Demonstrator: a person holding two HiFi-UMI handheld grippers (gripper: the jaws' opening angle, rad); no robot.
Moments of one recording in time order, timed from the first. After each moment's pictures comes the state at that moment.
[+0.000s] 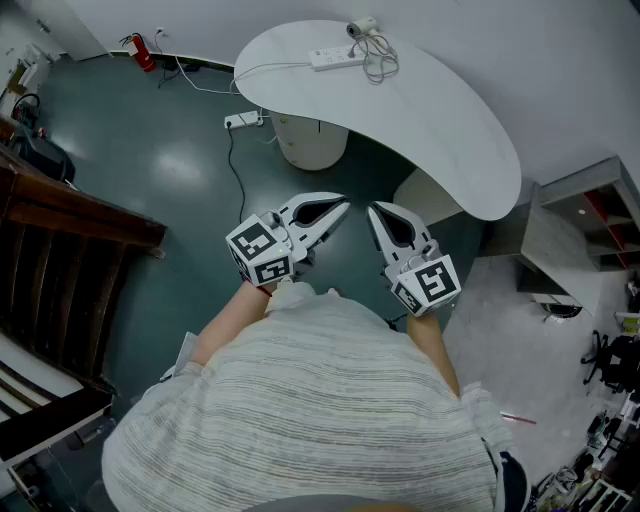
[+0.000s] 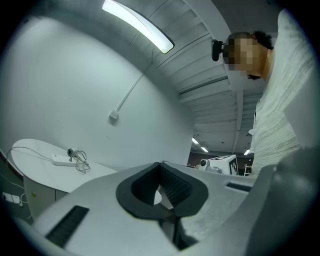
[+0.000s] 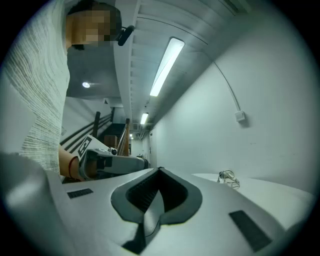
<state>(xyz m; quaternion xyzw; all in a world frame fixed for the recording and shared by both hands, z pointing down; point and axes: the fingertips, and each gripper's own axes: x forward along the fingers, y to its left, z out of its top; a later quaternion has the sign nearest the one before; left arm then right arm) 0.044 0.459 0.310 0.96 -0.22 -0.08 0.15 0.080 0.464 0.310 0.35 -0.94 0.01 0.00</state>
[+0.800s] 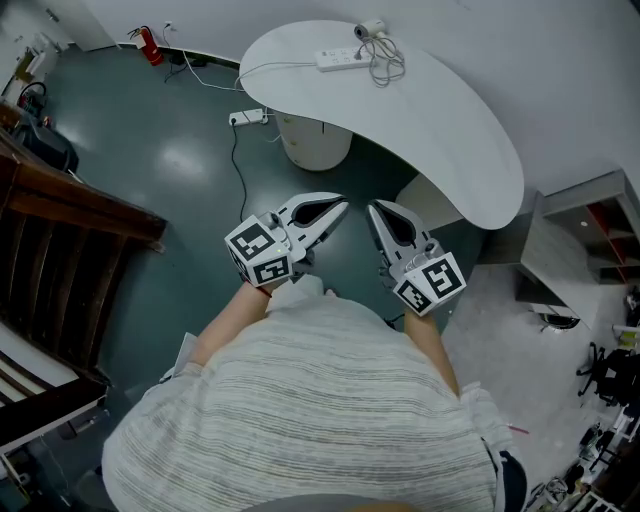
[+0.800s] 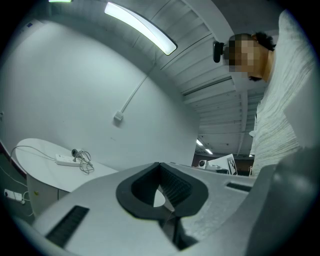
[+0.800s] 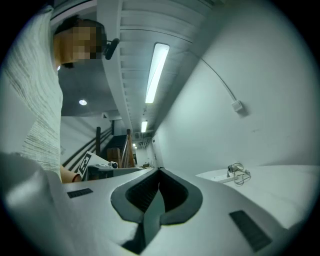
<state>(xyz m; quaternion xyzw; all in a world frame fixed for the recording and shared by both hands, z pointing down) 0.045 0.452 0.311 0.95 -0.24 -0.09 0.15 0.085 0.453 0.302 0.33 -0.94 0.08 -0.06</state>
